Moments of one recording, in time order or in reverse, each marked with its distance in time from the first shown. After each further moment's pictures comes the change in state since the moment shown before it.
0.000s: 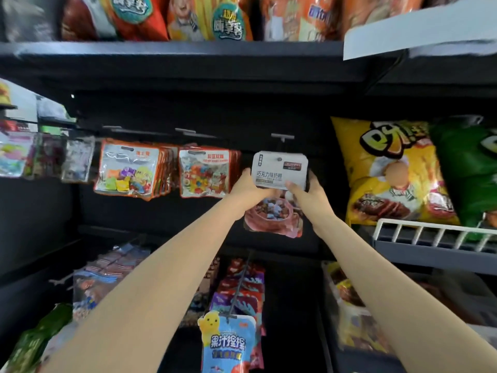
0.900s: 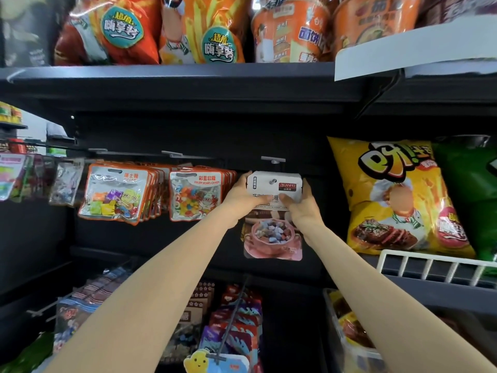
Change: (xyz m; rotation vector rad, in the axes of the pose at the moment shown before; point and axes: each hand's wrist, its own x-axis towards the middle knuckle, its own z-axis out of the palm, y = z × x) left_hand 0.041 0.006 -0.005 -0.120 0.099 -0.016; right_hand 0.050 0.000 0.010 0.004 0.029 -0.014
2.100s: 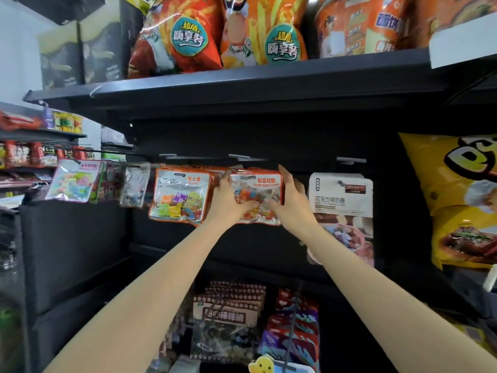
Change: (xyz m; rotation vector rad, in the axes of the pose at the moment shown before) left_hand -0.020 -0.057 -0.120 0.372 0.335 0.092; right_hand -0.030 -0.037 0.113 -0.261 -0.237 -0.345
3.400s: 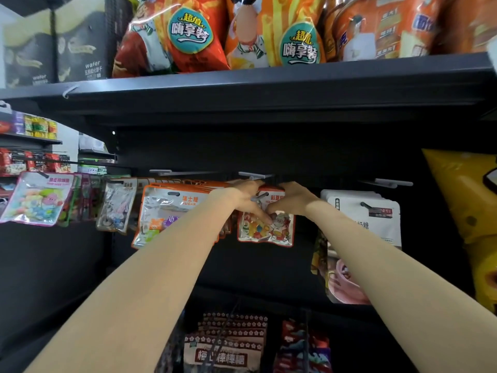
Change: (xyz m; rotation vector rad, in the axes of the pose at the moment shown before) left_hand 0.101 0.016 -0.003 0.513 -0.603 0.175; right_hand 0.102 0.005 0.005 -0.227 -0.313 0.187
